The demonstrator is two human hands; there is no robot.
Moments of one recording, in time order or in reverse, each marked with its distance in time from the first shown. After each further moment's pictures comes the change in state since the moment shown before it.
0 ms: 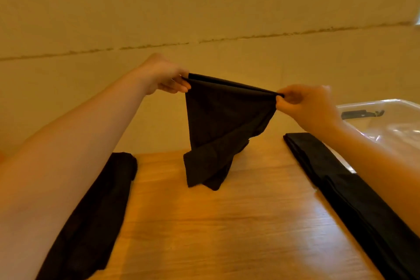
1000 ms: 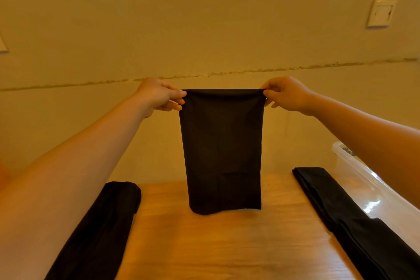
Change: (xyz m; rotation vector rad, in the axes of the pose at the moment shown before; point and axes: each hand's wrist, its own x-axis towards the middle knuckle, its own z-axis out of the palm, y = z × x) left_hand 0.020 0.001 -0.036 -0.058 0.136 0.056; right_hand 0.133 -0.018 0.009 0.032 -0.369 0.042
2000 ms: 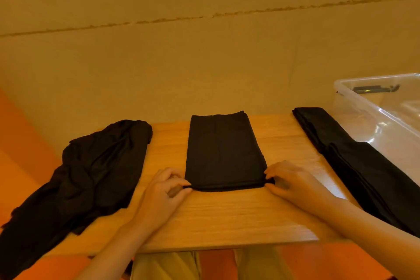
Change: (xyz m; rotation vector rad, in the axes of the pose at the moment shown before) left_hand -0.255 -0.253 0.078 0.368 -0.084 0.343; right_hand -0.275 0.110 0.162 -0.160 -0.212 -0.249
